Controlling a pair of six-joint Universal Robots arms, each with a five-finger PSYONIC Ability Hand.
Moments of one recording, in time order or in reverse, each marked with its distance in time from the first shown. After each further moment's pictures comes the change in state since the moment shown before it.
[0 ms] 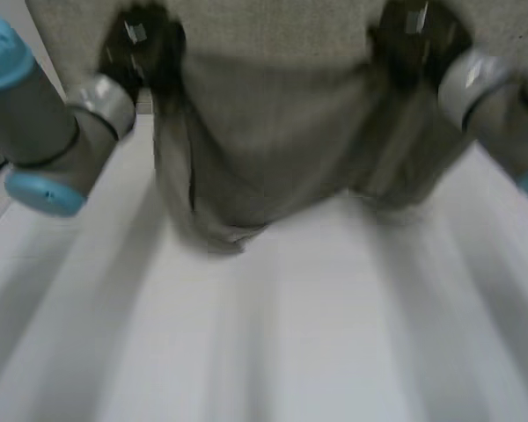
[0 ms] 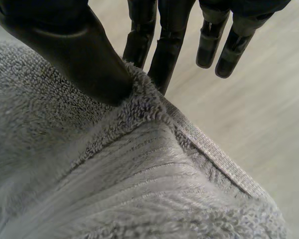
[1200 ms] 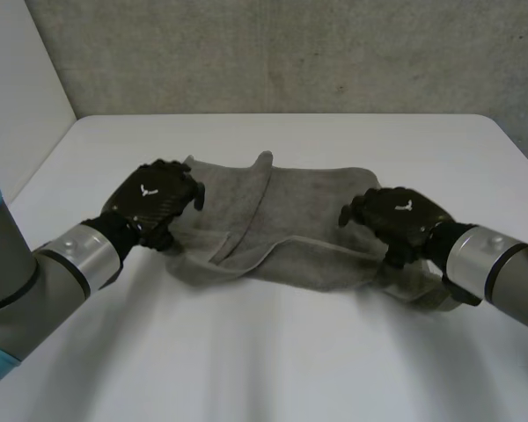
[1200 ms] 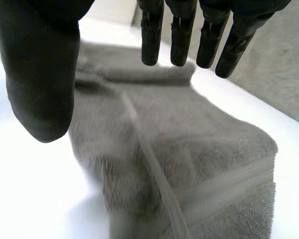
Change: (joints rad) left arm 0.077 0.324 -0.798 -0.026 0.230 0.151; right arm -0.115 -0.246 0.821 0.062 -0.243 0.201; left_hand -0.651 -0.649 0.000 0.000 -0.690; right_hand -0.859 -0.806 0.000 0.000 -0.927
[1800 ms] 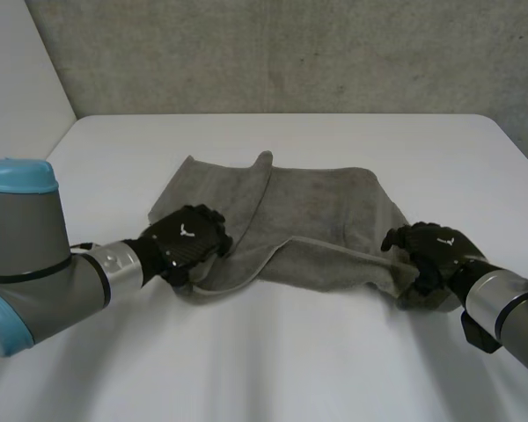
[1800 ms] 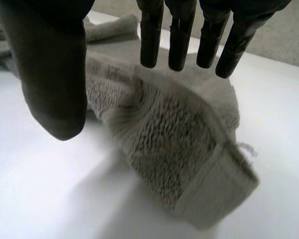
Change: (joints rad) left arm -0.011 -0.256 0.193 -0.287 0.146 0.412; right arm -0.057 -0.038 0.257 -0.176 0.214 0.207; left_hand -0.059 -0.067 0.000 0.000 -0.072; right_hand 0.040 0.060 0.000 0.000 0.123
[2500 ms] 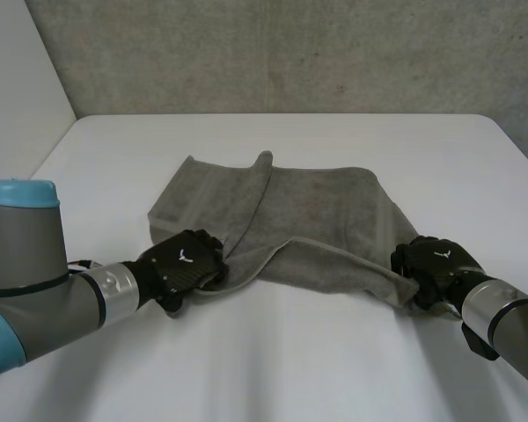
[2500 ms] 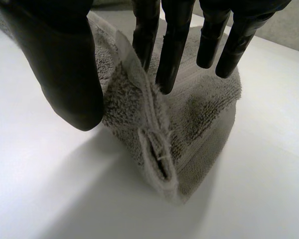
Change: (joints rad) left arm 0.022 -0.013 -0.074 -0.033 0.009 0.137; right arm -0.017 0.078 0.012 -0.037 0.014 -0.106; left_hand 0.009 0.015 0.000 0.000 0.041; right_hand 0.305 0.296 0.000 0.000 0.276
